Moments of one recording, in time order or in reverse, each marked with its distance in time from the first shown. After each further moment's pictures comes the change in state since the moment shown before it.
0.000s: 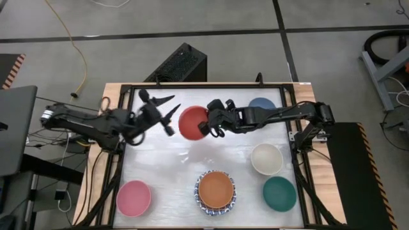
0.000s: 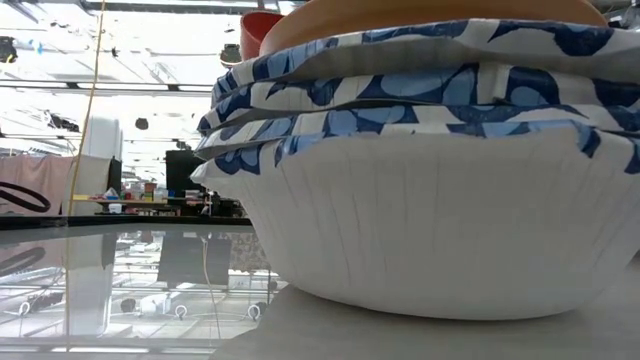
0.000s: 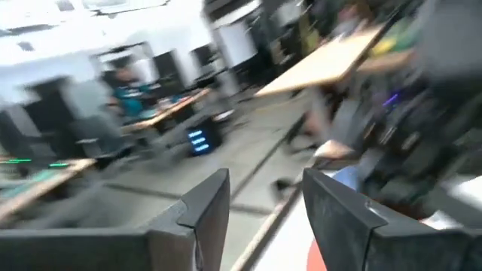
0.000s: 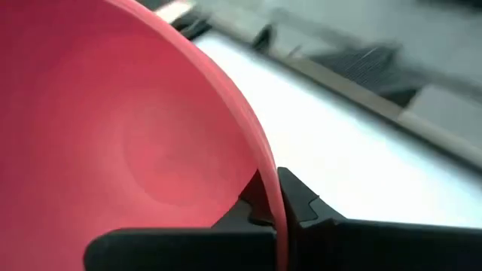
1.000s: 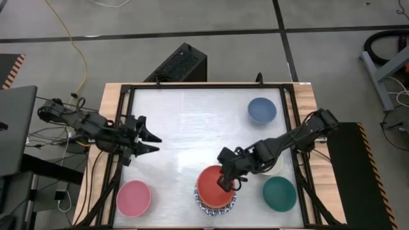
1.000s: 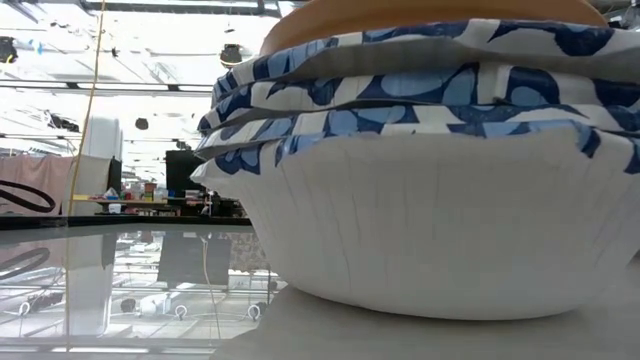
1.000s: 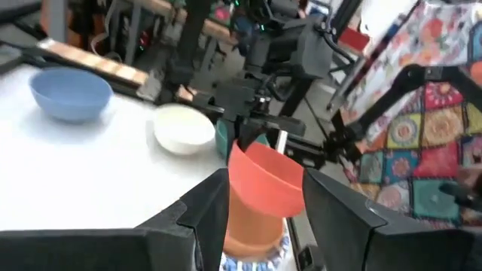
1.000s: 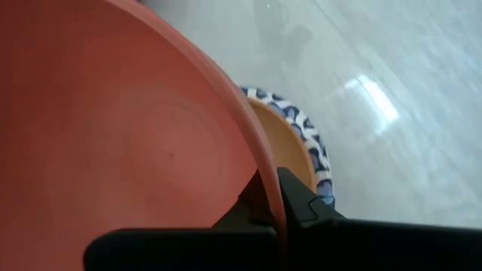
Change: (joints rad) left arm -0.213 -0.272 0.000 -0.551 0.628 -0.941; right arm 0.407 0.000 0.000 -0.277 -0.408 0.393
